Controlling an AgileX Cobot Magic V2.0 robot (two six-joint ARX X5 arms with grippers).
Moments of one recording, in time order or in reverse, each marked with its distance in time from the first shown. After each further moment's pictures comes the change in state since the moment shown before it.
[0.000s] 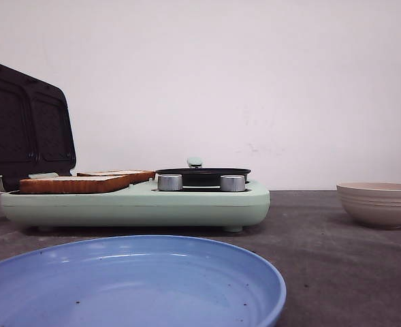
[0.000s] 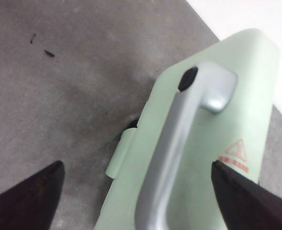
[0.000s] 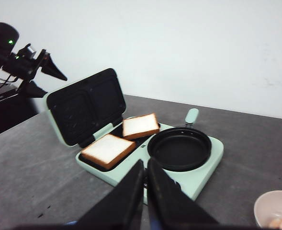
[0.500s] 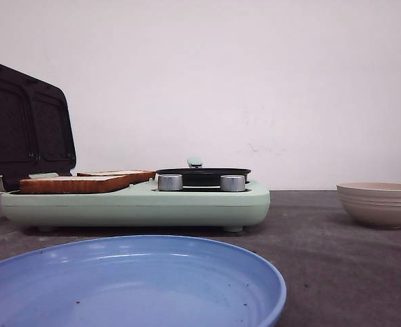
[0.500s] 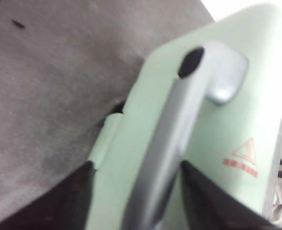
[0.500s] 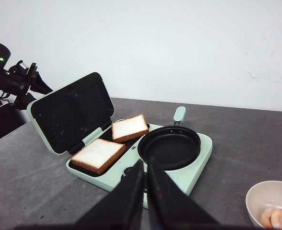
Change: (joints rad) left arm -0.035 0.056 0.000 -0.011 0.078 -0.023; right arm 0.000 0.000 0.000 -0.004 0.053 0.051
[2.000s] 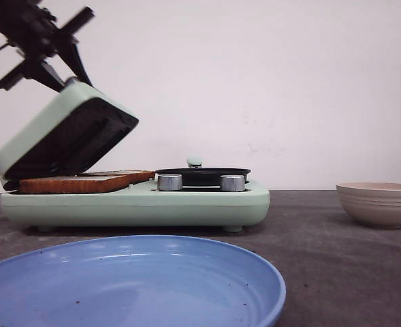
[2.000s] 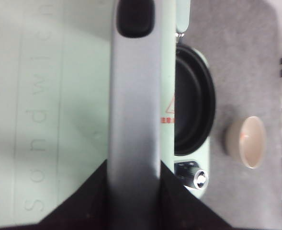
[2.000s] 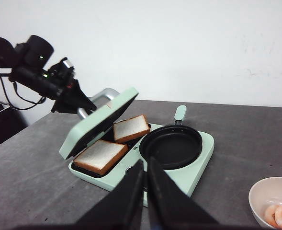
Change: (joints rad) left arm -0.425 0.000 0.006 0.032 -0.125 0.023; right arm 0.000 0.000 0.000 0.000 0.000 0.026
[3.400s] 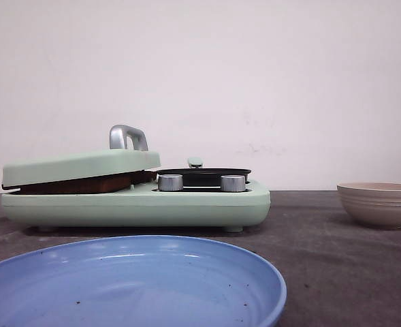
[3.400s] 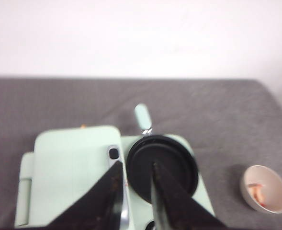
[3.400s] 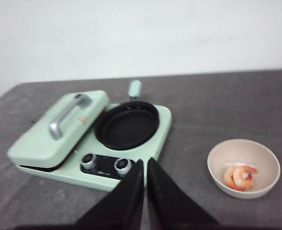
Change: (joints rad) left arm -0.266 -0.485 0.020 0.055 -0.484 0.136; right arm 0.000 0.146 0.000 -0.030 0.183 0.090
